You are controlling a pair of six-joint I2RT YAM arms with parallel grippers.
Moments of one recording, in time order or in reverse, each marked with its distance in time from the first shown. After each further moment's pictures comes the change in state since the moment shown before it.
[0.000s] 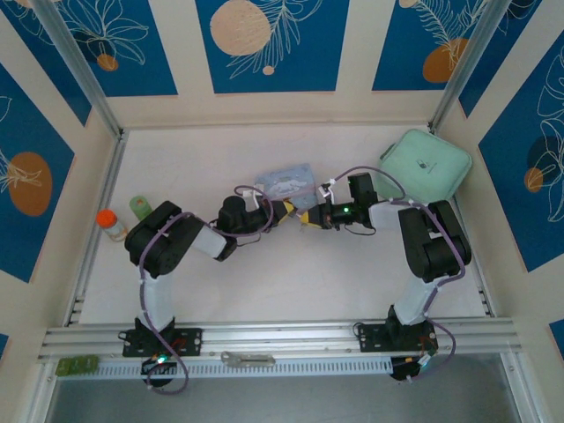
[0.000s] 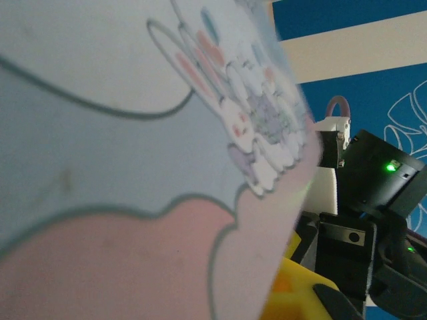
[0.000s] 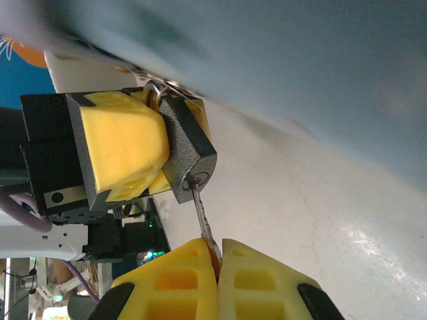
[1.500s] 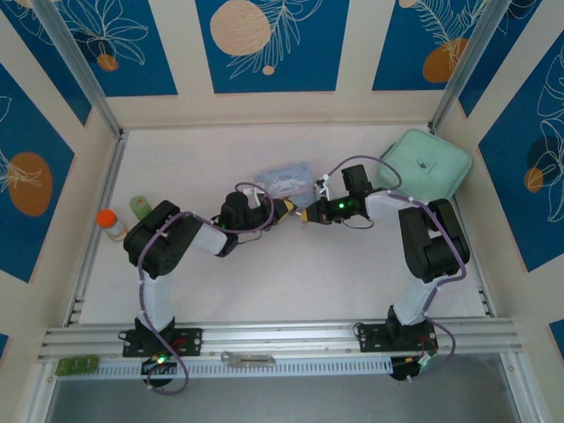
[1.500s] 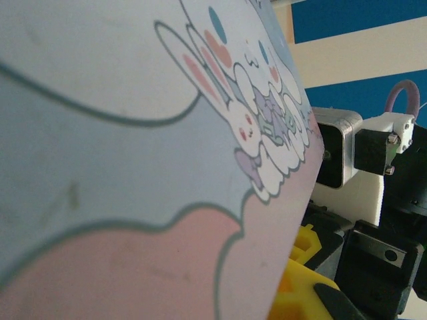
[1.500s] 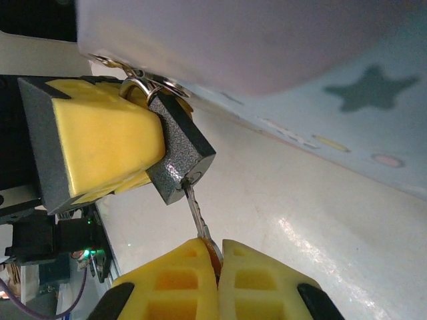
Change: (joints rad) left arm 0.000 -0.009 0.040 -0.103 -0.011 0.033; right arm 0.028 0.005 0.150 -0.300 0.169 -0.274
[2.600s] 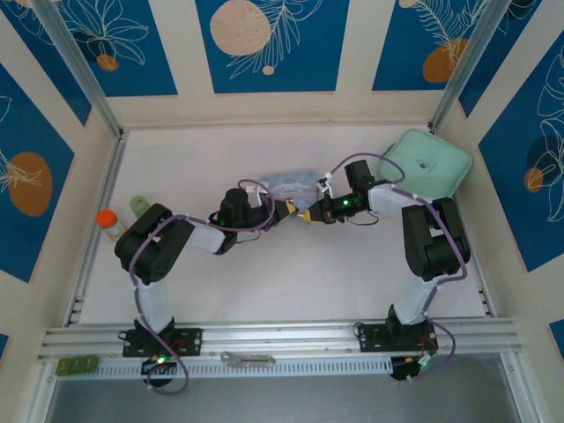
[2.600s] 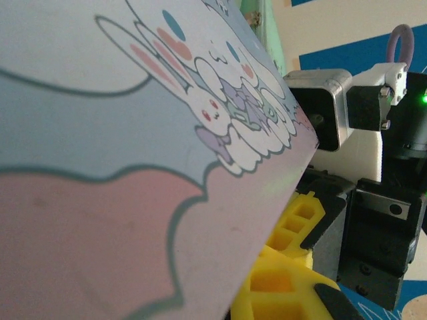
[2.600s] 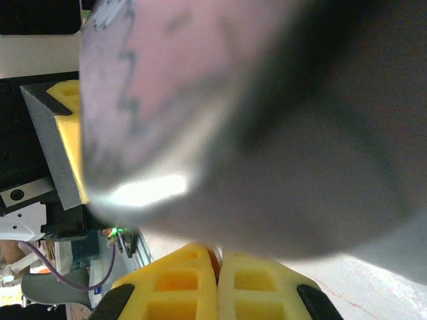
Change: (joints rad) left arm 0.000 -0.072 0.011 -0.138 0.081 0.106; right arm -0.034 0.008 0.074 -0.204 -0.079 -0.078
